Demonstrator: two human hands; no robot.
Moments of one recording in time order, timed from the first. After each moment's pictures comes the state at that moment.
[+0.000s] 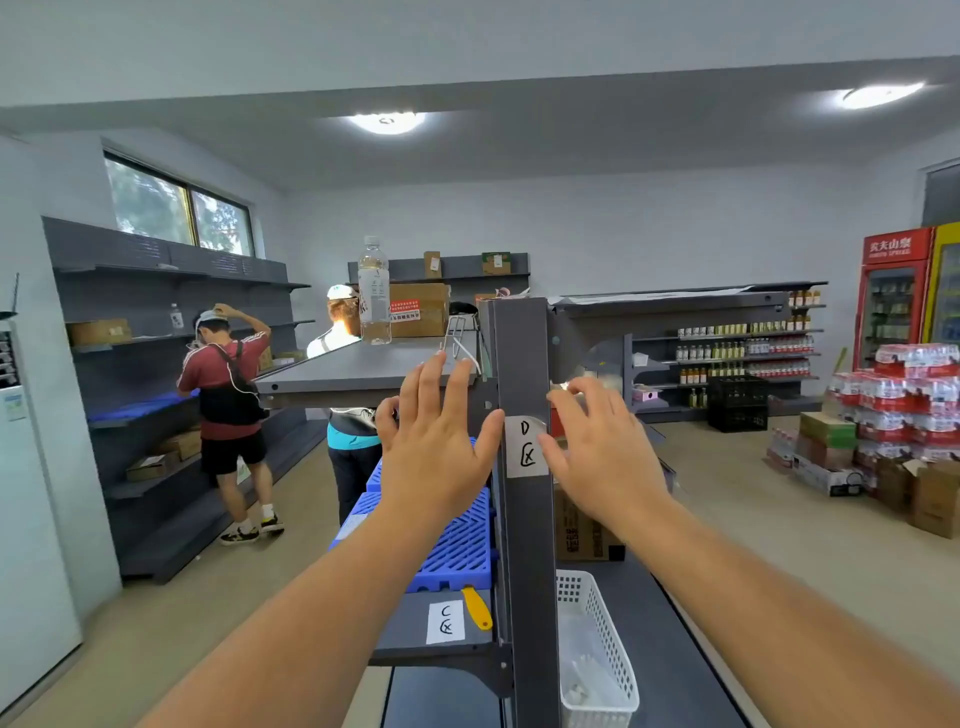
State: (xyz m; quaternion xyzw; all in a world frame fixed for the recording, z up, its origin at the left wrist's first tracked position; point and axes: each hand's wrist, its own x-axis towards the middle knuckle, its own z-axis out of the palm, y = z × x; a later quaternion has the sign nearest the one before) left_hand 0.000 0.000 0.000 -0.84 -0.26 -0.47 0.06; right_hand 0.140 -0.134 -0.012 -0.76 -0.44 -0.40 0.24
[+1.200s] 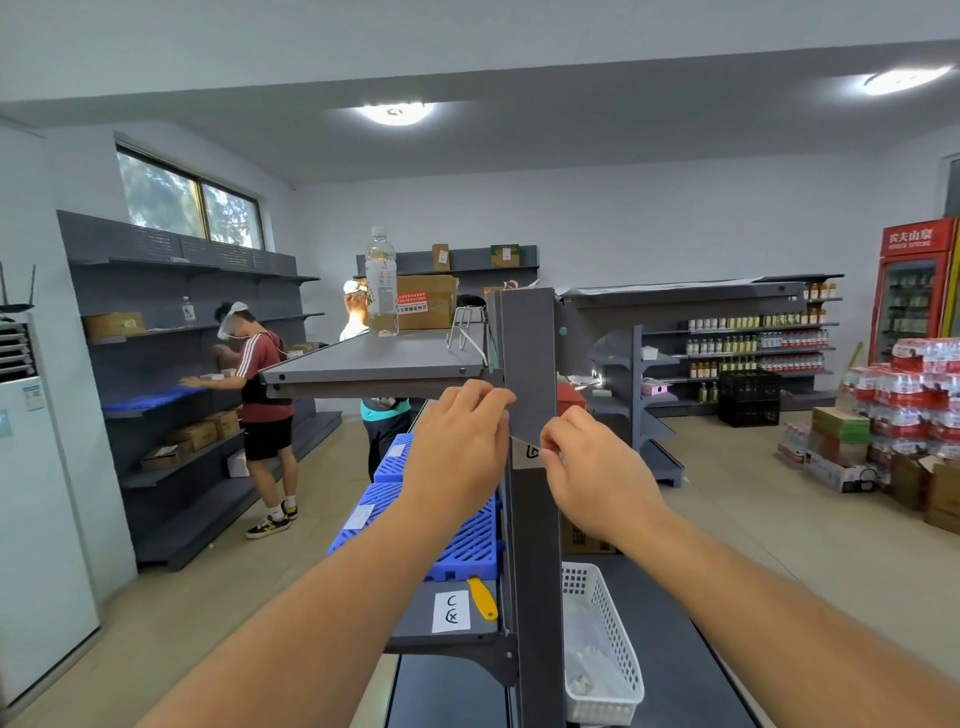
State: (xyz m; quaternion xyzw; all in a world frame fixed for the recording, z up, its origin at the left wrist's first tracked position) left_hand 0.007 -0.007 -0.001 -0.88 -0.17 -0.43 0.05; right_hand 0.128 -0.137 -0.025 -0.75 -0.52 -0.27 0.30
